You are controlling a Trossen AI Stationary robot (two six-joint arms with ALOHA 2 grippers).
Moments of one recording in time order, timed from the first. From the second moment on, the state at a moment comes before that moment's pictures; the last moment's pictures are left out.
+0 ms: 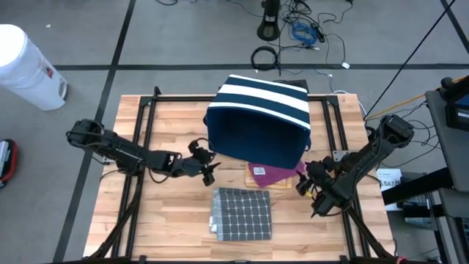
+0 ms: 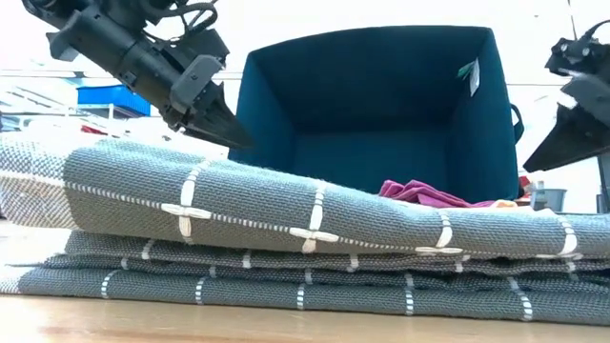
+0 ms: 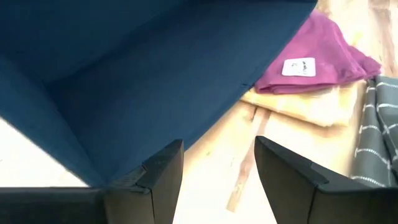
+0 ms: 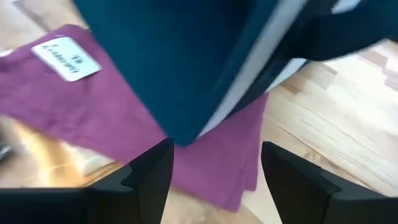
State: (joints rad) left arm -0.20 1.38 0.58 0.17 -0.54 -0.33; right arm 0.80 1.37 0.62 -1.02 0.87 1.77
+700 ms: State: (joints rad) left arm -0.34 1.38 0.58 0.08 -0.77 -0.39; right arm 0.81 1.37 0.51 -0.79 1.01 1.71
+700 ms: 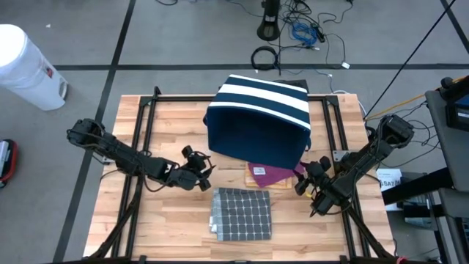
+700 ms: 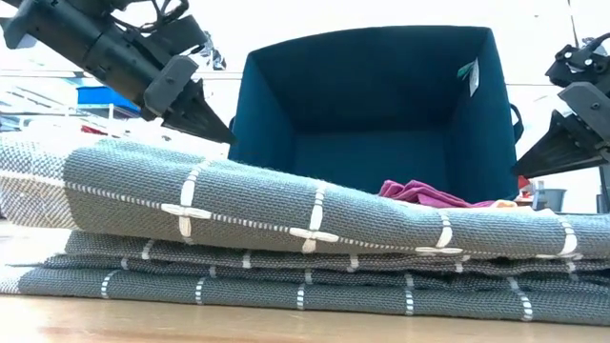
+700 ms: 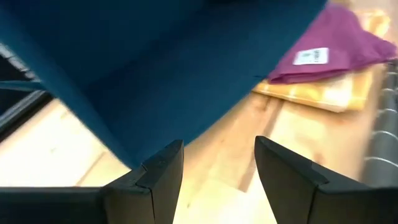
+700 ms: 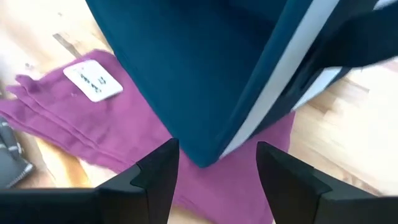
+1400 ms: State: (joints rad) left arm -0.33 1.38 0.58 -0.16 -0.90 -0.58; right arm 0.71 1.37 0.51 -0.84 1.01 1.74
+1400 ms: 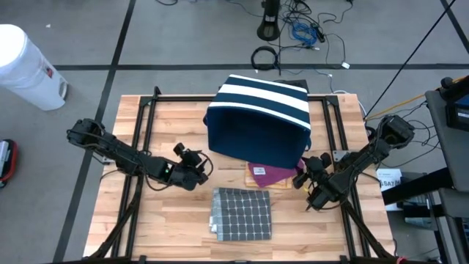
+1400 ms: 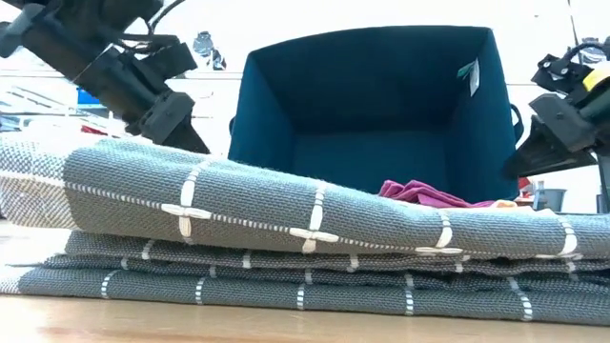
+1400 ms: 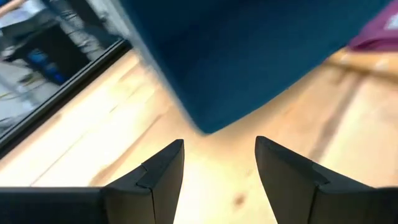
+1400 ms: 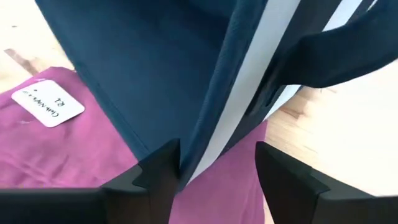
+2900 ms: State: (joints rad) left arm -0.58 1.33 0.62 0.00 -1.31 -0.15; right arm 0.72 0.93 0.68 -0.81 0.93 1.38
